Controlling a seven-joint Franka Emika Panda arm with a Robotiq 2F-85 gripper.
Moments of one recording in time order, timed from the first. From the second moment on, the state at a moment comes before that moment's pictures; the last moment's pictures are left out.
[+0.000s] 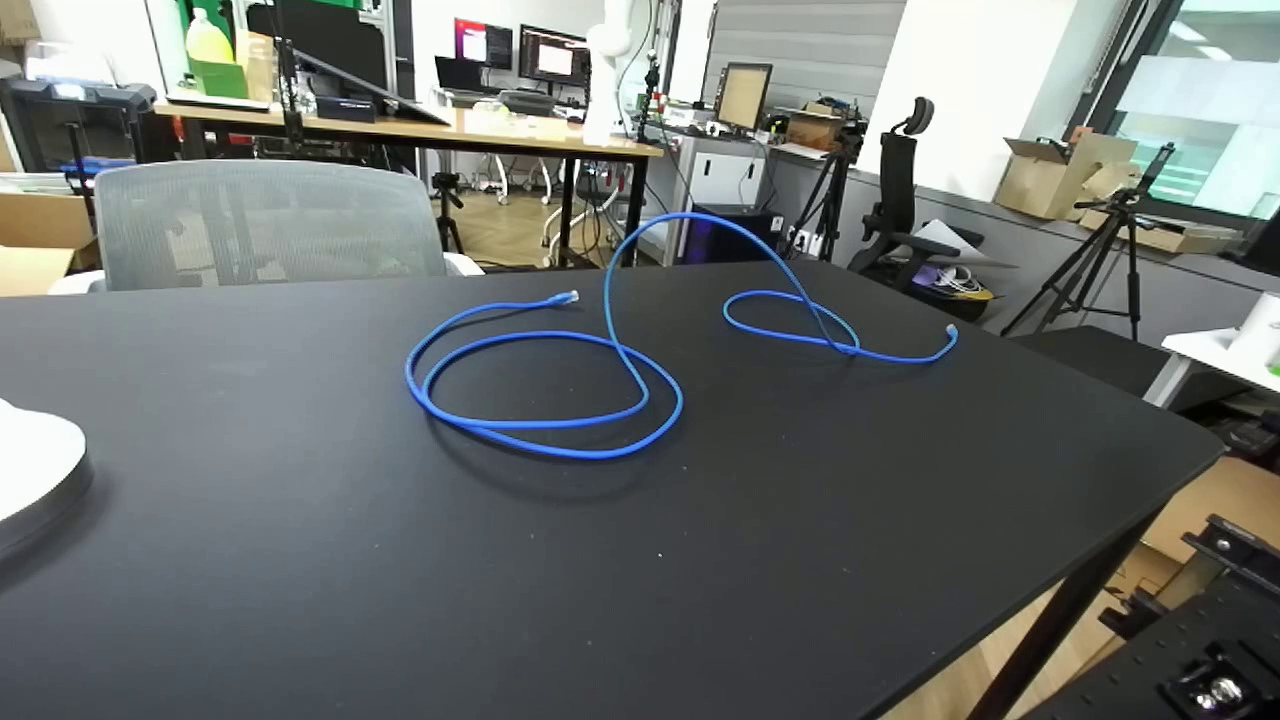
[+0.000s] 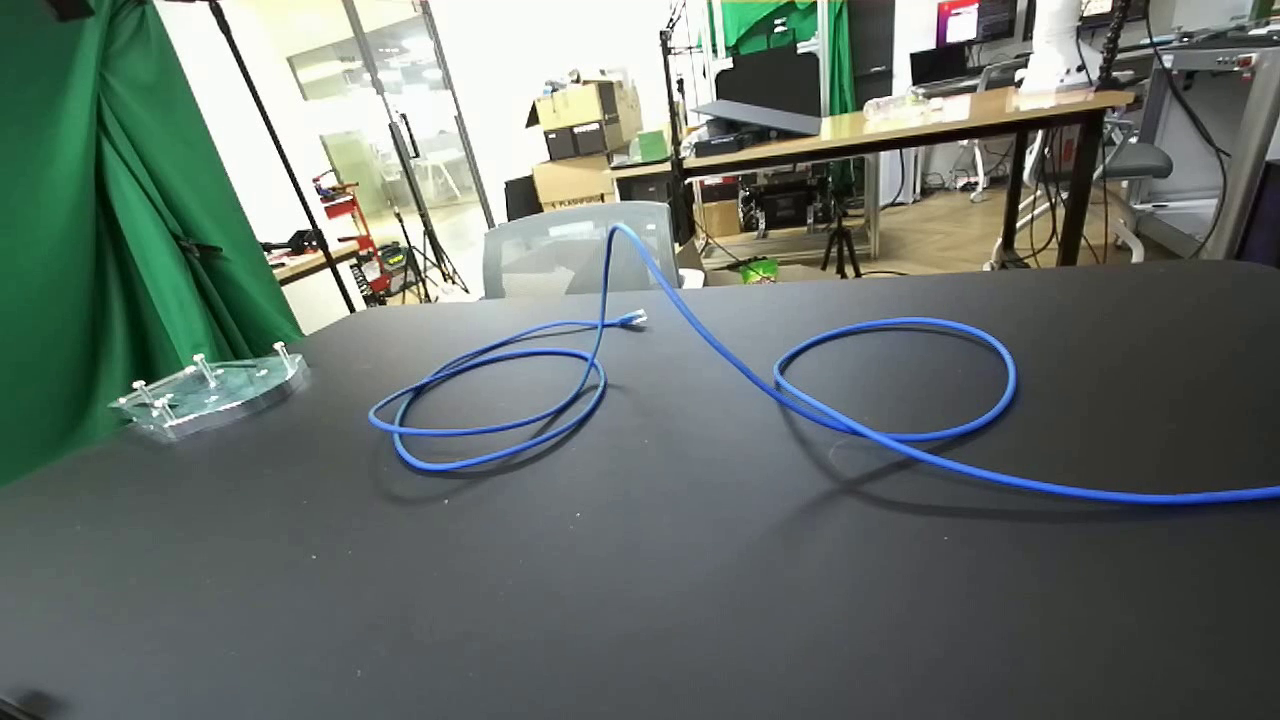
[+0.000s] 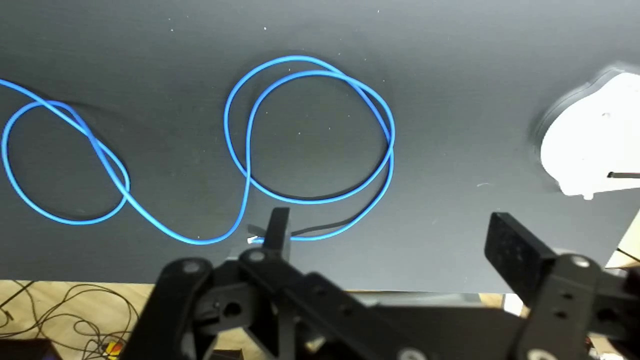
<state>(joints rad) 0.12 -0.49 0.30 -2.45 0.06 2.21 0.29</state>
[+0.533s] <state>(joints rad) 0.07 -0.43 0.10 -2.45 0.05 2.22 0.05</state>
